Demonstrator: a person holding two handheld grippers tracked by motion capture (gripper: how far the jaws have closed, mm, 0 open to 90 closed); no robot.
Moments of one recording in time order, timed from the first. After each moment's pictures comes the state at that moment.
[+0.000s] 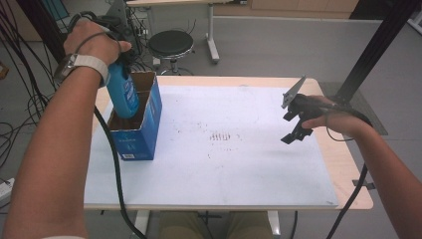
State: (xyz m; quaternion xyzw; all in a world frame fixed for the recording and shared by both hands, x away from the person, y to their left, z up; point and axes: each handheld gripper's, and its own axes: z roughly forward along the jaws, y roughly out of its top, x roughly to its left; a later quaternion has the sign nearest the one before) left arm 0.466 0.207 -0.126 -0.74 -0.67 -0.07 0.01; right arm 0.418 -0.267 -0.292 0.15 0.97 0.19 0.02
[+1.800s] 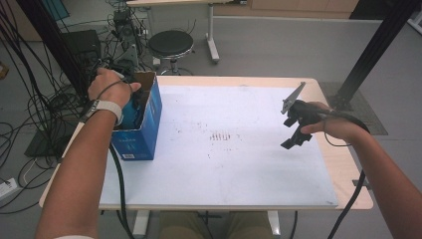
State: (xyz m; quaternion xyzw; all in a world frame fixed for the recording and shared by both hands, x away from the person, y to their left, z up) left arm 0.469 0.215 -0.236 -0.75 -0.65 -0.07 0.01; right arm 0.417 -0.271 -0.312 0.17 0.97 0.18 0.00
